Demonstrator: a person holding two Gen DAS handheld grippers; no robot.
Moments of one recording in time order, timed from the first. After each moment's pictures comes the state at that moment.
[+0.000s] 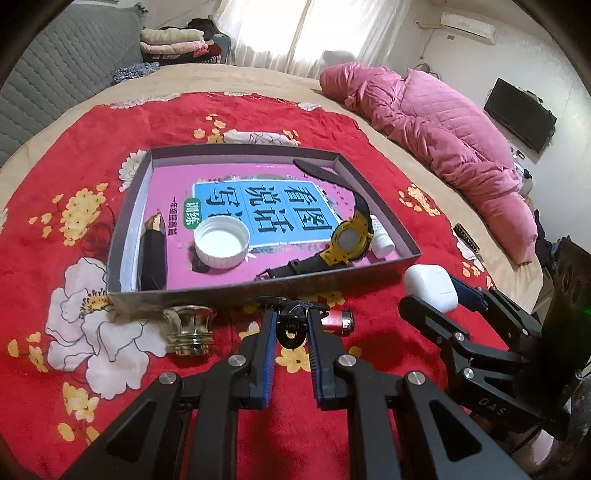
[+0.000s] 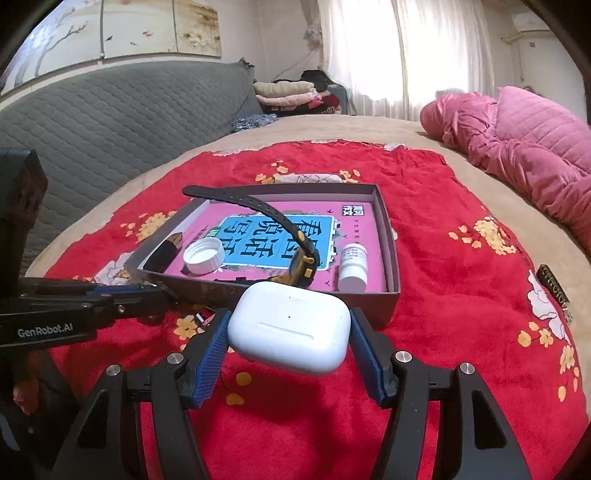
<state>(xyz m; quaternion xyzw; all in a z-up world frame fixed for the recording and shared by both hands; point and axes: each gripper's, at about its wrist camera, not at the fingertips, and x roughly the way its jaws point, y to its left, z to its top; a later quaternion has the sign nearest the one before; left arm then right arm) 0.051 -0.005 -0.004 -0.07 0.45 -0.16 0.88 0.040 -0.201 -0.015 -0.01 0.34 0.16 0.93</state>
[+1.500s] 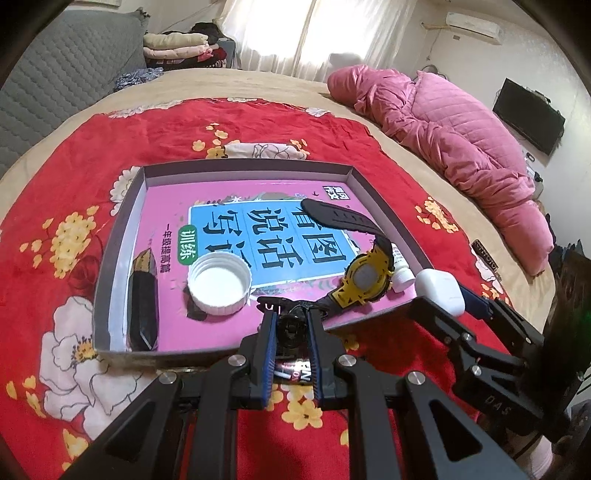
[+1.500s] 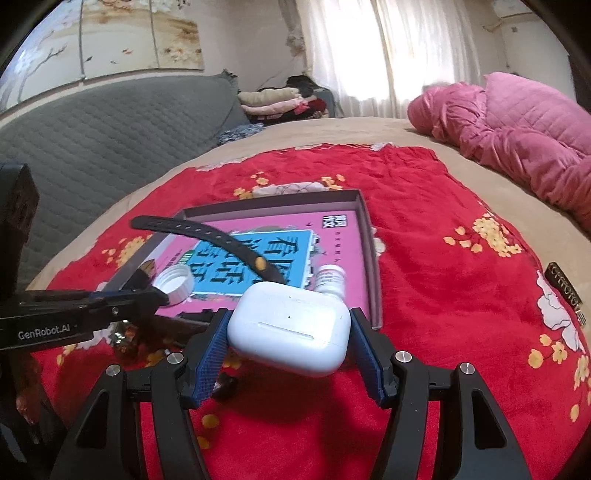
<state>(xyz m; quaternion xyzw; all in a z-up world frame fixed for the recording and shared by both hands) 0.095 -0.017 -0.010 -0.06 0.44 -0.14 0.88 0.081 -0.221 -0.027 0.03 0.33 0.15 0.93</state>
